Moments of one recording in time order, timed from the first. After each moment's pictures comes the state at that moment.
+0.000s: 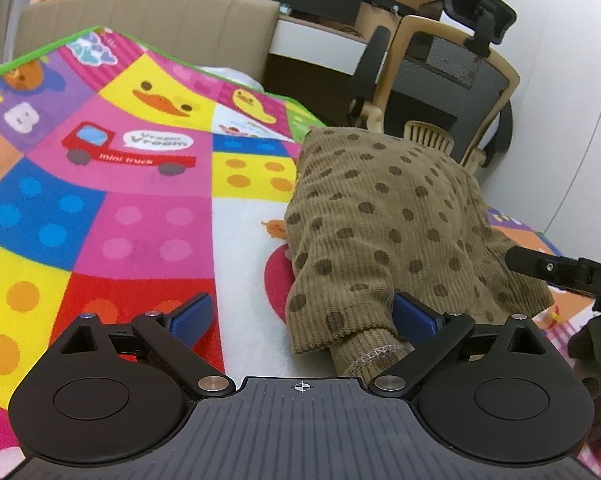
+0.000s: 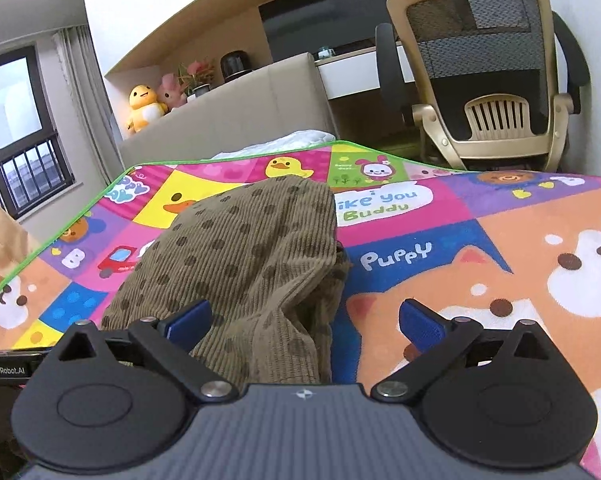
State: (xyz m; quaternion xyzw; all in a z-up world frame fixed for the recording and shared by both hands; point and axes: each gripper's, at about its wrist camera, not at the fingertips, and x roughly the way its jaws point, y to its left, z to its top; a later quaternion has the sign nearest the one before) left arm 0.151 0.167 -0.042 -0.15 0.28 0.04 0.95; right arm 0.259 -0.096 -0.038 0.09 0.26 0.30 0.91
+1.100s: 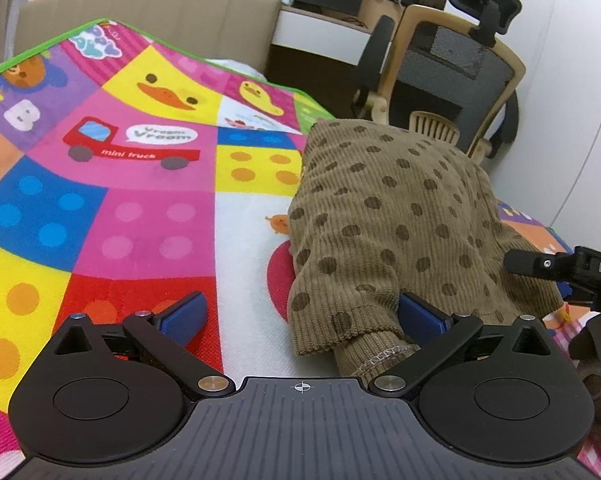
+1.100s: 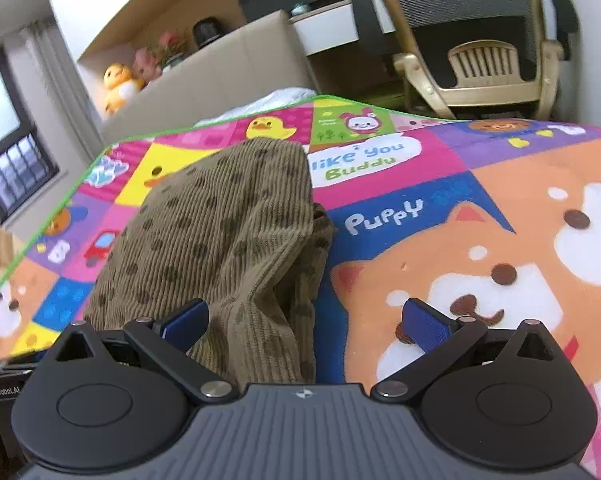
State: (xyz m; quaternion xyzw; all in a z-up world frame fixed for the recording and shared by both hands) left arm 0.161 0.166 -0.044 -0.13 0.30 0.05 0.94; right arm 0.286 -0.086 -0.047 0.08 0.34 0.28 0.89
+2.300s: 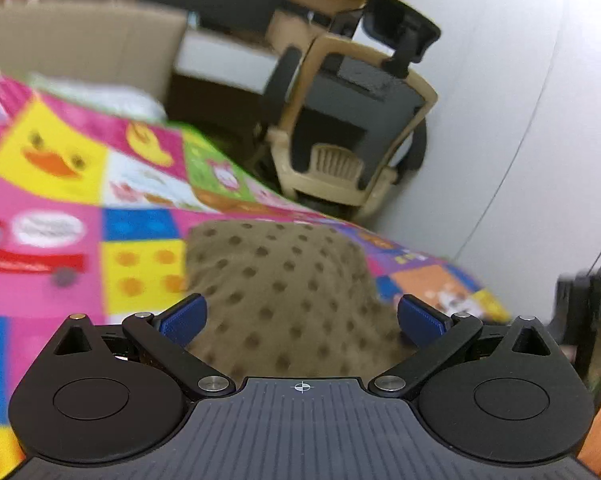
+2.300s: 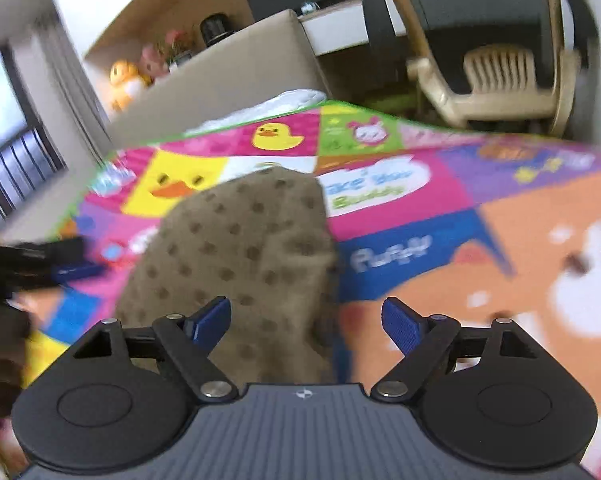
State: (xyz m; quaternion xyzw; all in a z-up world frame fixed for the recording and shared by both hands) left arm 0.238 0.185 0.025 -0.19 0.28 -0.11 0.94; right arm 0.319 -0.093 -0.025 0.12 0.34 0.30 0.88
